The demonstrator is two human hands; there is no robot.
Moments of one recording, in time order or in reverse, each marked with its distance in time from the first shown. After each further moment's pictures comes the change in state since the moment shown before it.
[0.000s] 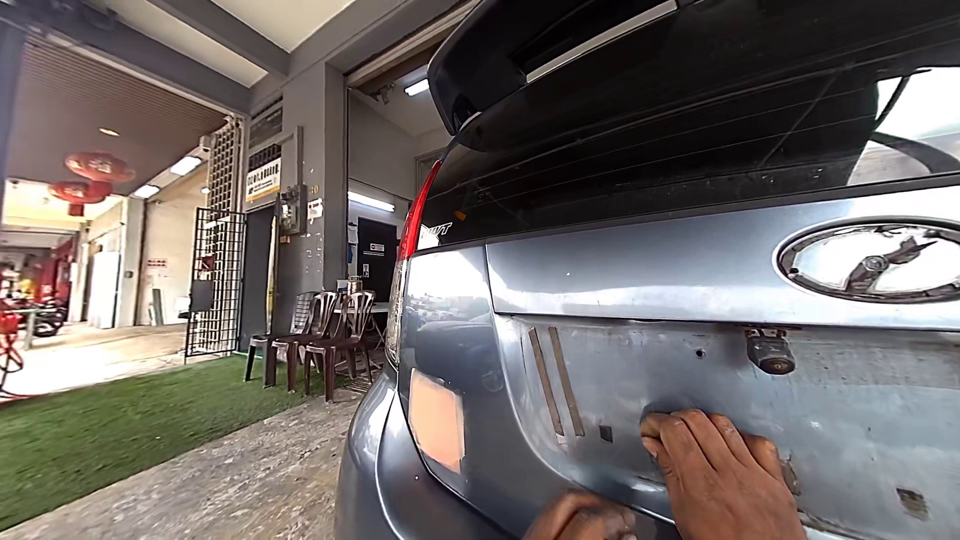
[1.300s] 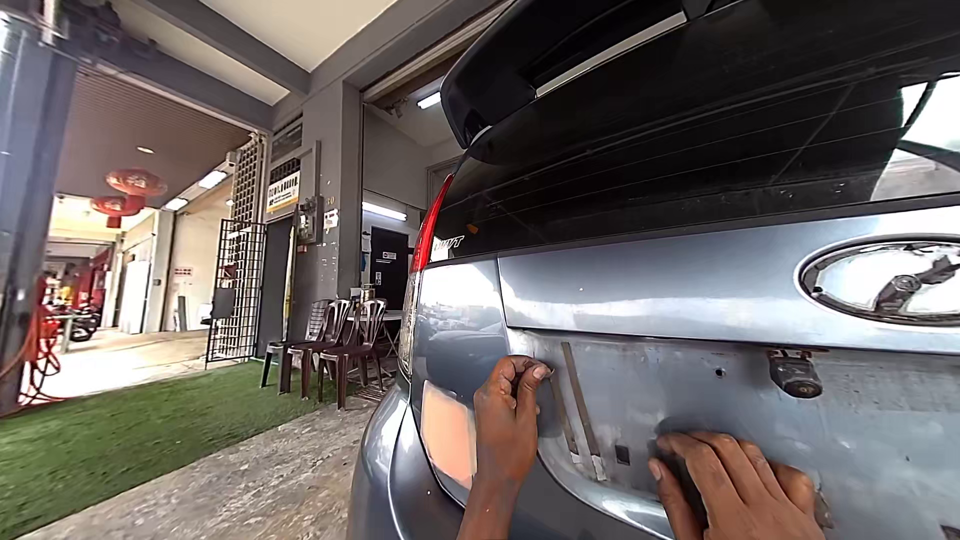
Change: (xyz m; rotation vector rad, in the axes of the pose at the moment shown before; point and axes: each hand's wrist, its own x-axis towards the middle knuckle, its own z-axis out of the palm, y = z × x) left_hand 0.122 -0.081 -0.031 -0.090 0.354 -0.007; right_hand 0.002 -0.006 -0.004 0.117 0.003 0.063
